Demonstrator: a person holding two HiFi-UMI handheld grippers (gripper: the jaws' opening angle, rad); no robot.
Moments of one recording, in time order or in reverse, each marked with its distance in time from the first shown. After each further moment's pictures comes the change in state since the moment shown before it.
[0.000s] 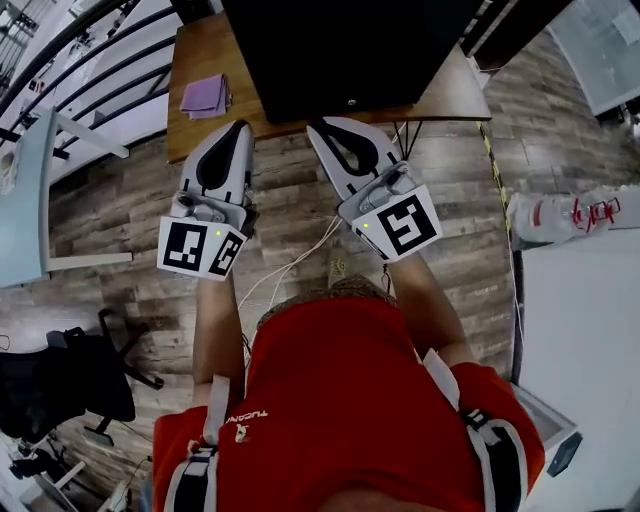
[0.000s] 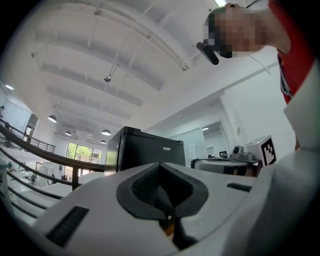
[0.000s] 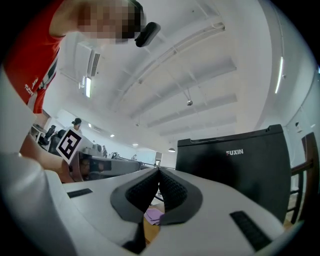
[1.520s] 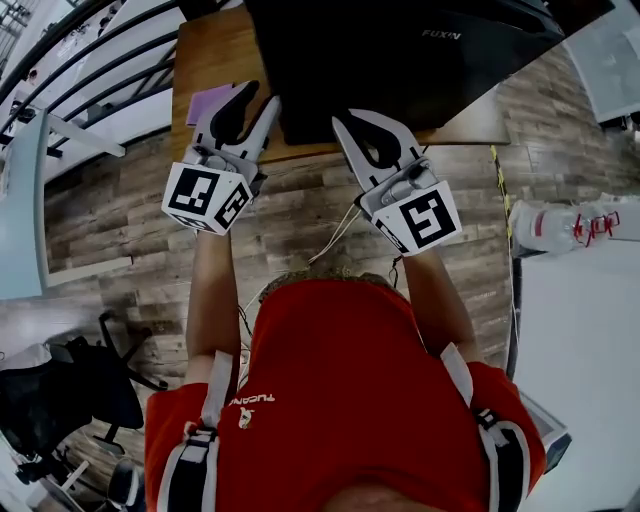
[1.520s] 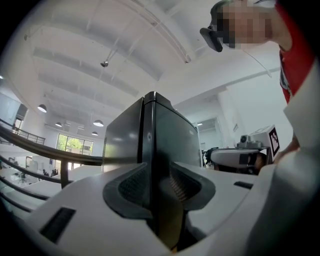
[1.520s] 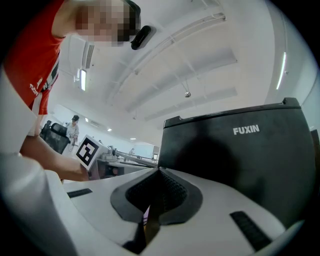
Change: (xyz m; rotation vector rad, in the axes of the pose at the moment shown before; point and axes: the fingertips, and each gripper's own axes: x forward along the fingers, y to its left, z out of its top) left arm 0.100 0.104 -0.047 -0.005 0.075 -0.112; right arm 0.082 -0.058 -0.048 -0.002 0.069 -0.020
